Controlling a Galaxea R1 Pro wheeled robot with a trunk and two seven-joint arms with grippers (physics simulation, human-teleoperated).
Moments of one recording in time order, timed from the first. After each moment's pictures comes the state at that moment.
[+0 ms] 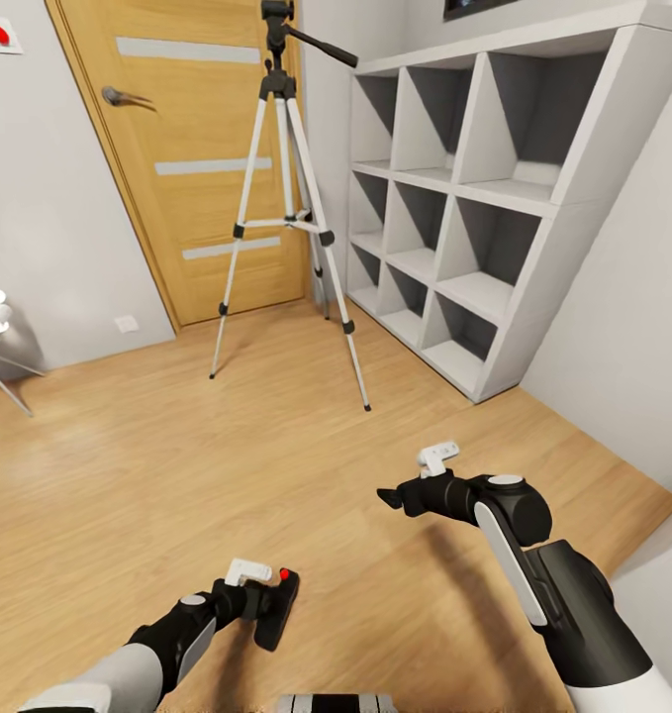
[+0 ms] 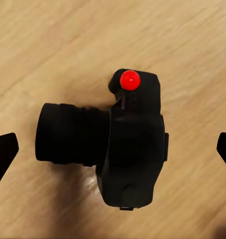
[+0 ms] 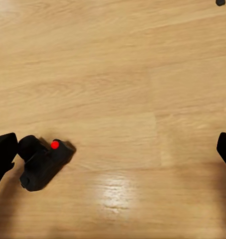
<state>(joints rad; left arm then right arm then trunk) -0.67 -0.02 0.00 -0.18 -0.13 0.01 -0.22 -0.51 -0.11 0.25 -1.61 -0.18 1.04 0.24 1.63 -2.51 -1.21</state>
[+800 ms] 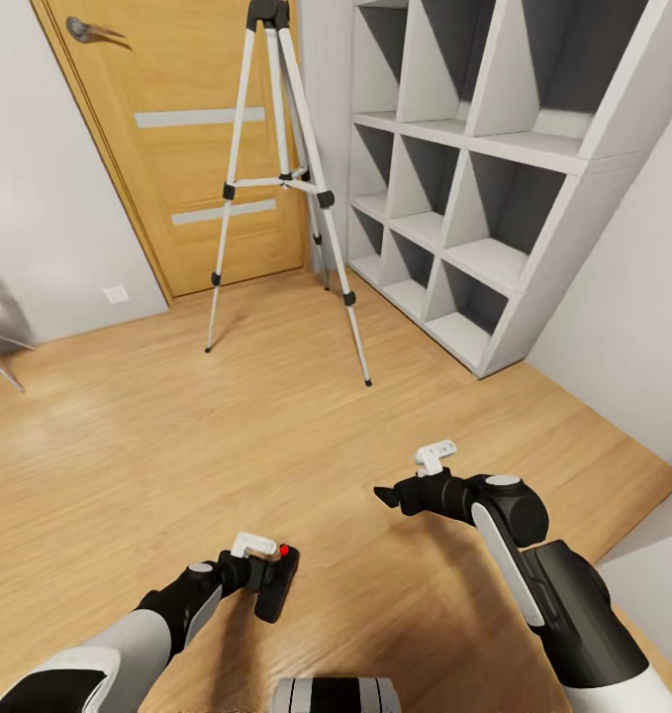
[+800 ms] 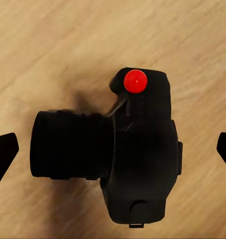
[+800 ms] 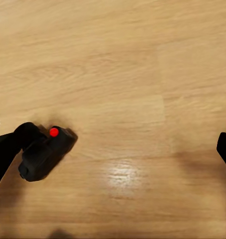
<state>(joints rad) -0.75 -0.02 -0.01 -0.18 -0.17 0.05 -0.23 -0.51 -0.11 0.26 -1.61 -0.18 1.02 0.24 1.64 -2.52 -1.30</state>
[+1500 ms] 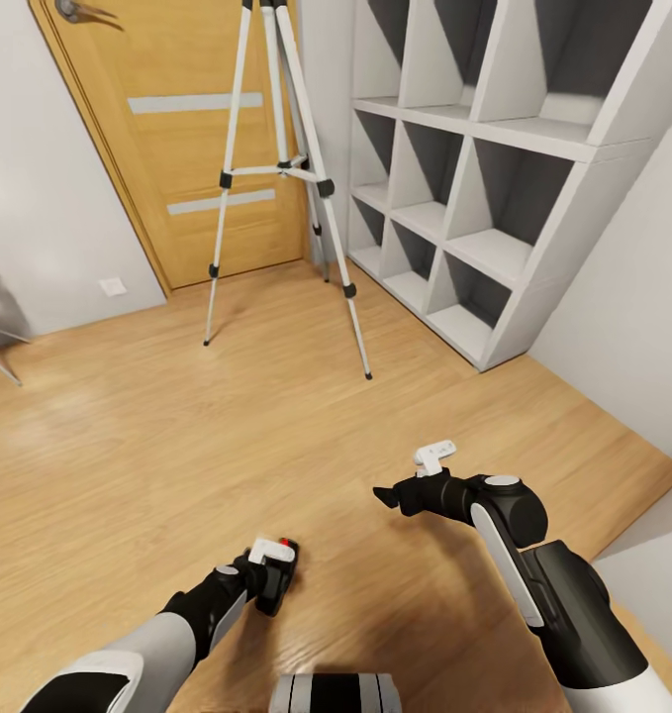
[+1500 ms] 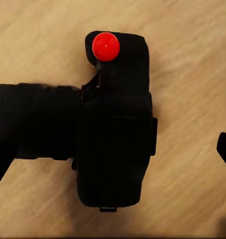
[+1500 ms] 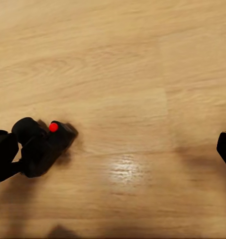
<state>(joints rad) -0.74 -0.10 -0.01 -0.18 -0.21 0.12 -0.10 -0.51 -0.11 0.26 -1.61 -0.18 1.02 0.24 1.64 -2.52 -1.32</state>
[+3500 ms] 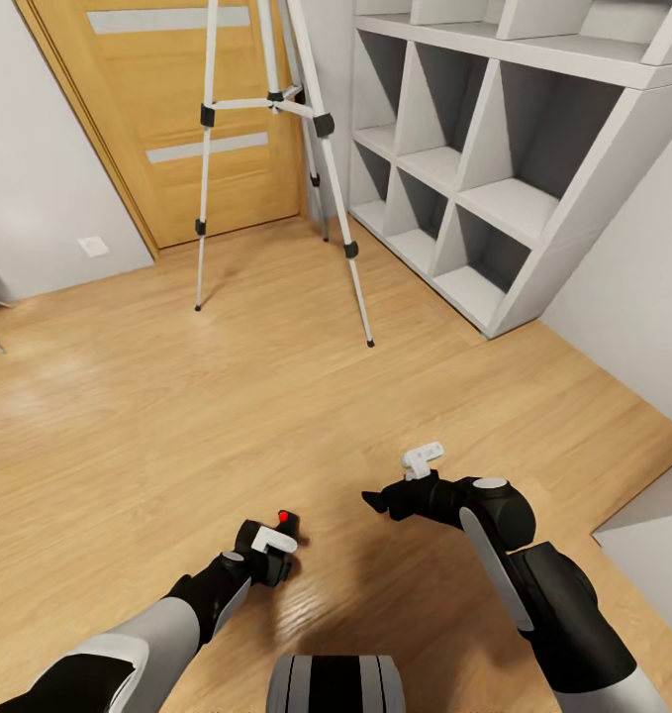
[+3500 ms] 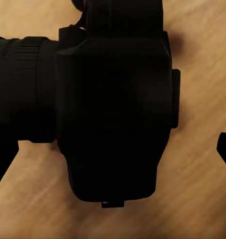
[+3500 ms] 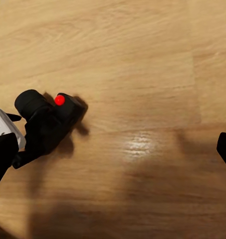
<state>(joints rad) -0.78 -0.10 -0.10 -0.18 -0.22 0.15 -0.08 -0.51 -0.09 0.30 -1.61 -0.18 1.02 0.23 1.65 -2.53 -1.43</state>
